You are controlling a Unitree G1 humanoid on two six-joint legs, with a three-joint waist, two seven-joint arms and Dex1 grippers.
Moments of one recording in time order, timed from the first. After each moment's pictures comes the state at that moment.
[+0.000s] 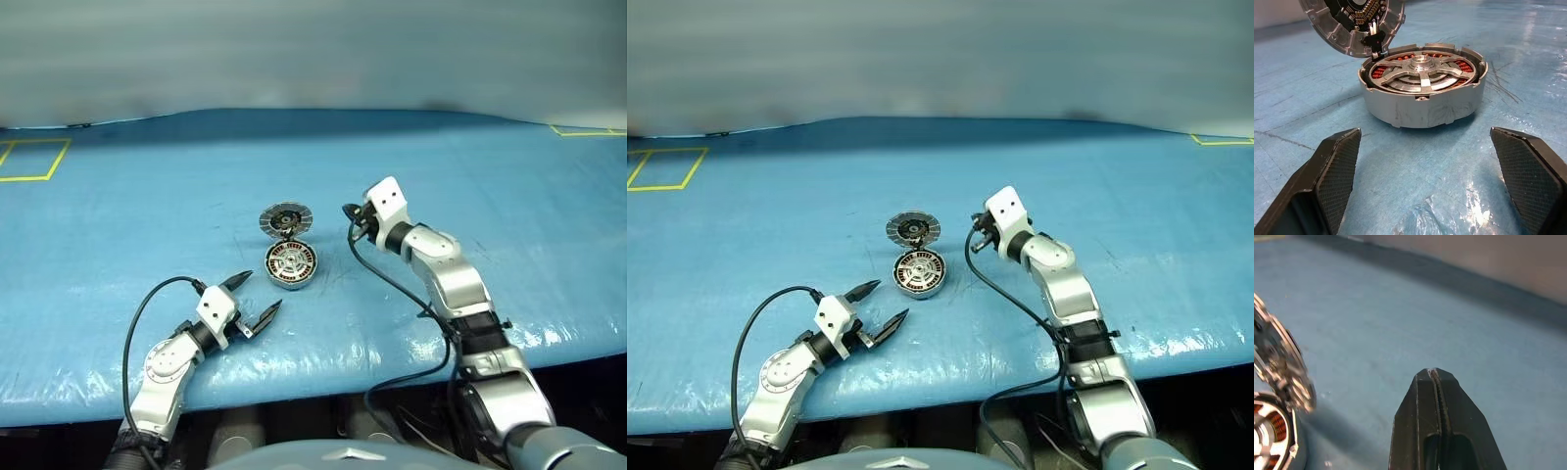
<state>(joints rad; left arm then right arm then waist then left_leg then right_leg) 0.10 0.32 -0.10 0.16 -0.14 -0.34 -0.66 -0.59 -0.24 0.09 0.26 0.12 0.29 0.54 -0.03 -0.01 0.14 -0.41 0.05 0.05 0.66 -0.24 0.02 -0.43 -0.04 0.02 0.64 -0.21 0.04</state>
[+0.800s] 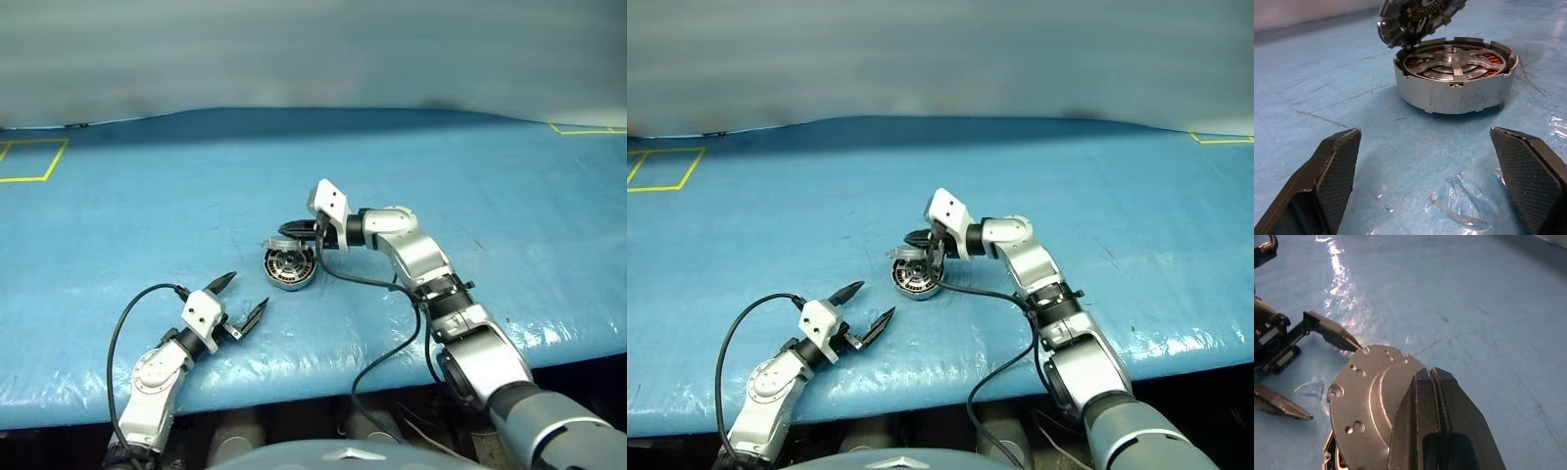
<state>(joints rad) 0.17 0.32 -0.04 0.13 -0.14 -0.35 -0.61 -0.67 -0.26 0.30 0.35 0.11 0.23 1.03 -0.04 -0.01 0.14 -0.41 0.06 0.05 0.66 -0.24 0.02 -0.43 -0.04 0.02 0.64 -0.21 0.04</state>
